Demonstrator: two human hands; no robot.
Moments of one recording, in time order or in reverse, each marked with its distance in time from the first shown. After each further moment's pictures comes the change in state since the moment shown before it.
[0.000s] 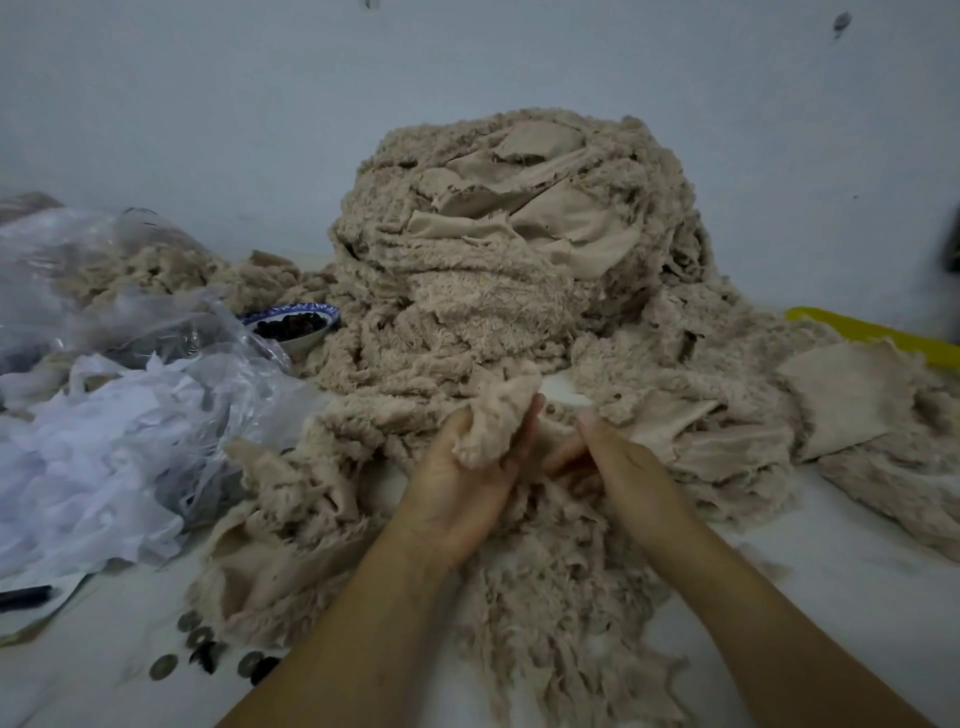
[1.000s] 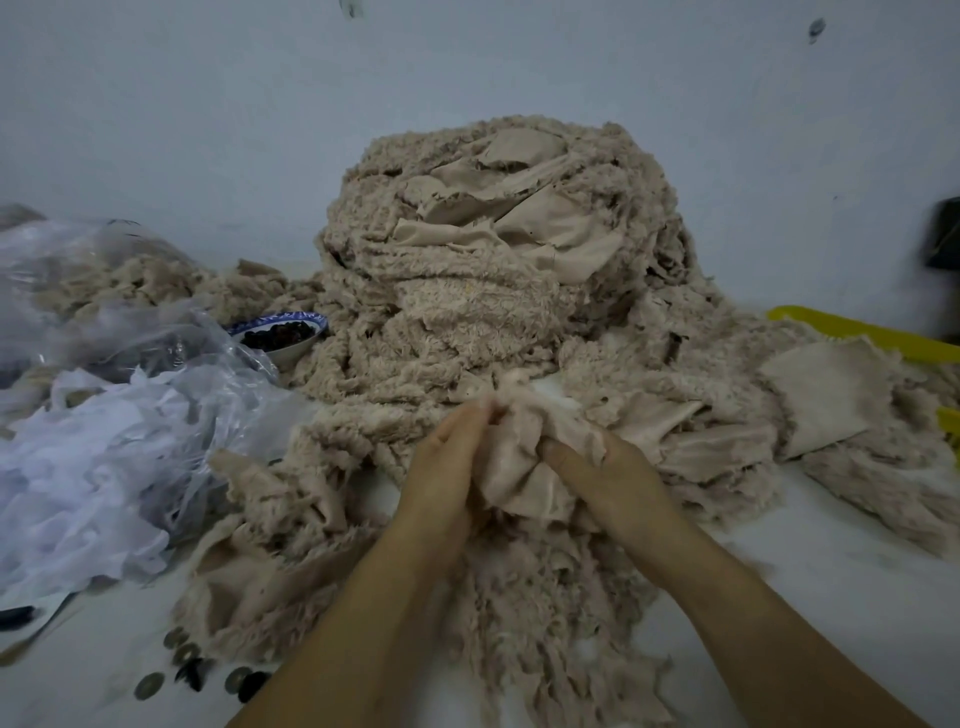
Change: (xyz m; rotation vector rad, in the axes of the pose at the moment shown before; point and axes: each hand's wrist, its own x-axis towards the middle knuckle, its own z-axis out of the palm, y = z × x) left_hand 0.003 -0.003 0.003 0.440 0.141 0.120; right_hand -0.002 -0.008 0.001 0.180 -0.016 0.009
